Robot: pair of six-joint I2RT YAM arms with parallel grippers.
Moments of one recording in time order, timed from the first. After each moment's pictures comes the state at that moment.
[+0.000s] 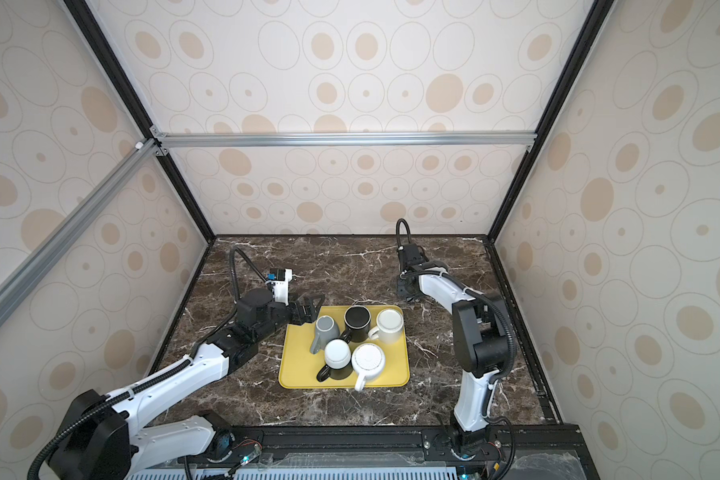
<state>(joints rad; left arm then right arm) -0.54 1.17 0.65 0.16 0.03 -0.46 0.29 1.87 1.35 -0.57 0.22 0.25</state>
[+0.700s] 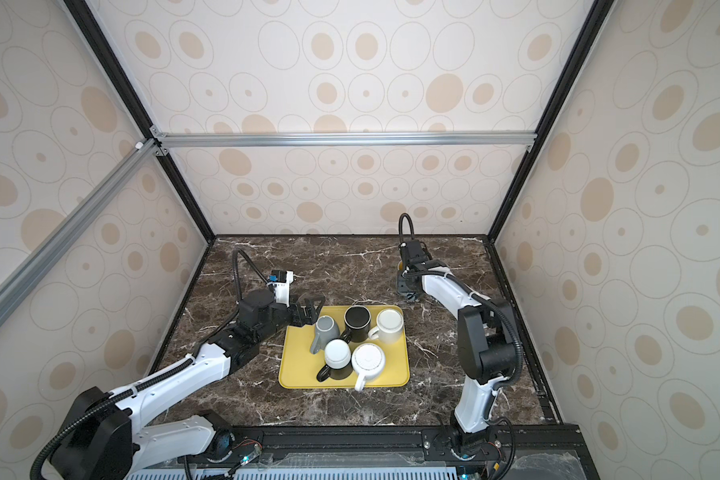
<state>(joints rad) -0.54 1.17 0.64 0.16 0.03 -0.45 0.29 1.79 1.35 -0.57 0.22 0.26</state>
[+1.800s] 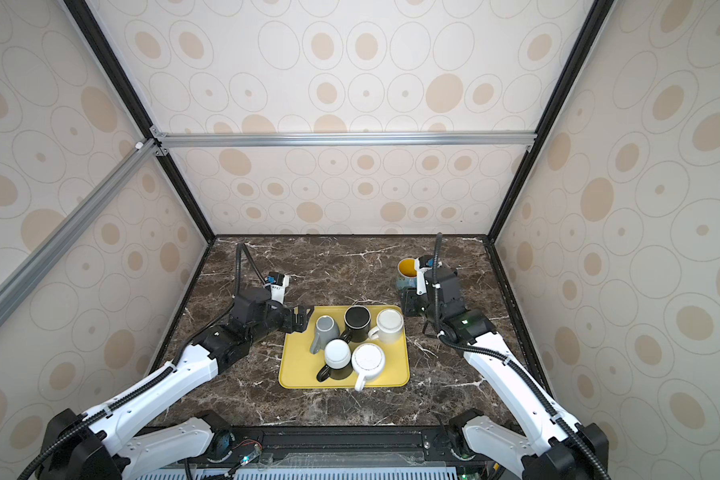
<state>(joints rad) -0.54 1.07 0.75 -0.26 -0.07 -0.29 0.40 1.06 0.93 -0.46 -0.02 0.33</state>
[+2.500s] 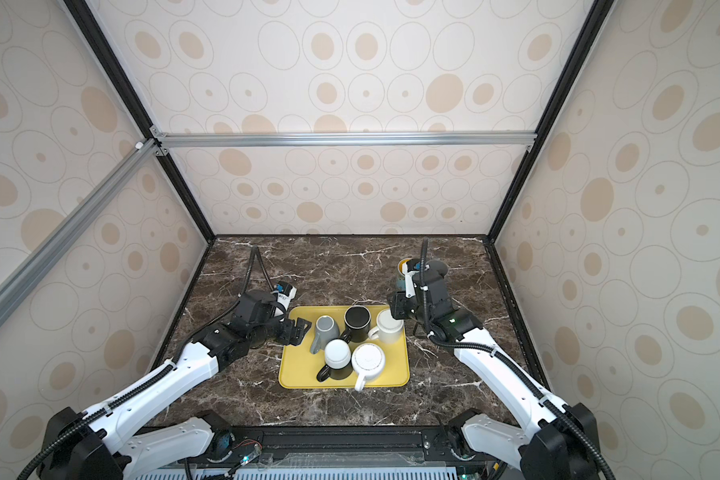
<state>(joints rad) -0.56 1.10 0.77 -0.44 0.01 -0.20 0.45 1.13 0.89 -0.37 -0.06 0.38</state>
